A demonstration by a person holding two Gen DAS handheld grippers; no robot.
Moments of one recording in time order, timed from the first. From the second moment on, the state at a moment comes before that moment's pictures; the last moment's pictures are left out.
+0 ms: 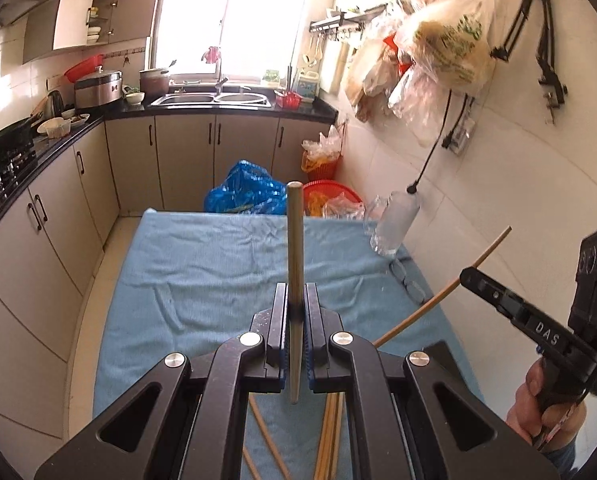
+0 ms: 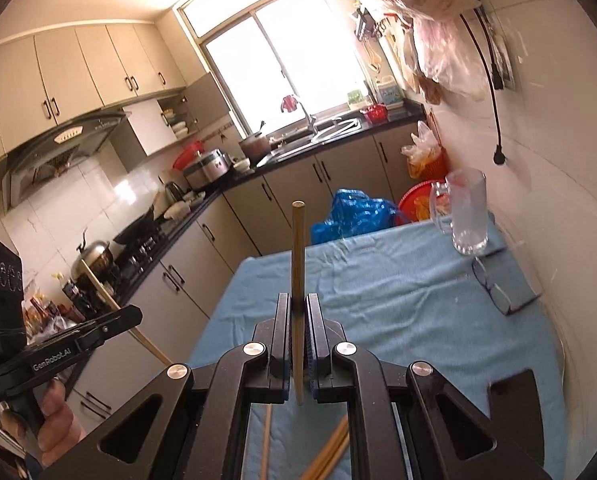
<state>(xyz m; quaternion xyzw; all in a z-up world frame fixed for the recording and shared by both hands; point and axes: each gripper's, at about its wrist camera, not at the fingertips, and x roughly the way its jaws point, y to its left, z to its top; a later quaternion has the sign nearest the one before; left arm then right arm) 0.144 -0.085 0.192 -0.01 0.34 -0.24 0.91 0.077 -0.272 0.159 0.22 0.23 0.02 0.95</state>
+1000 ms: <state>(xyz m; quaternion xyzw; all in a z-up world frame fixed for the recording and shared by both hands) 0.259 -0.120 0.096 -0.07 0.43 -0.23 0.87 0.201 -0.281 0.074 0.26 0.35 0.03 0.90</state>
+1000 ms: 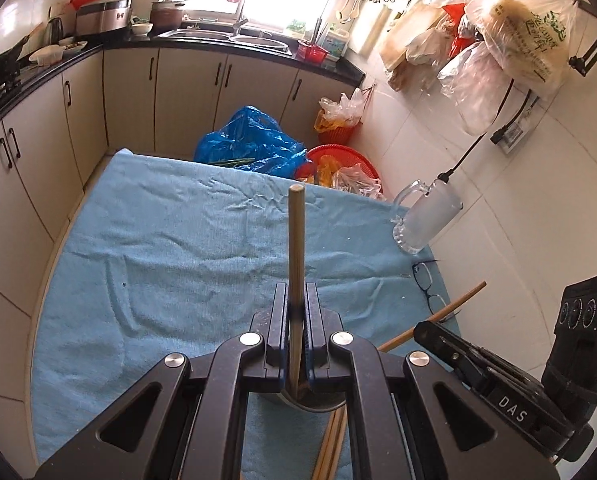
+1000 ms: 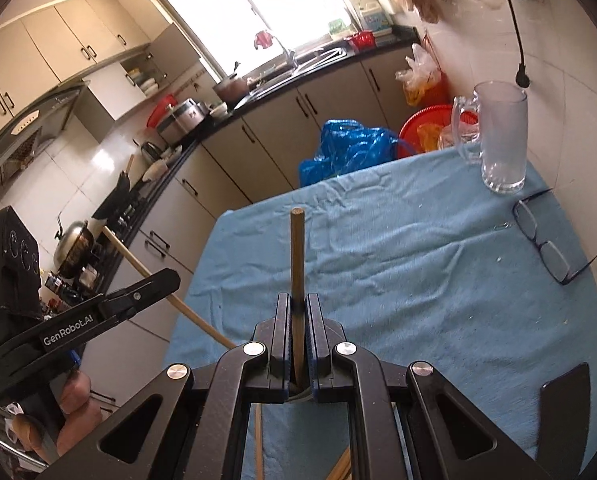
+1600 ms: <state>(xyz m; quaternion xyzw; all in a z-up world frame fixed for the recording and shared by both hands) 0.200 -0.068 0.114 -0.08 0.39 -0.22 0.89 0.123 -0.287 0.073 0.27 0.31 0.03 0.91</state>
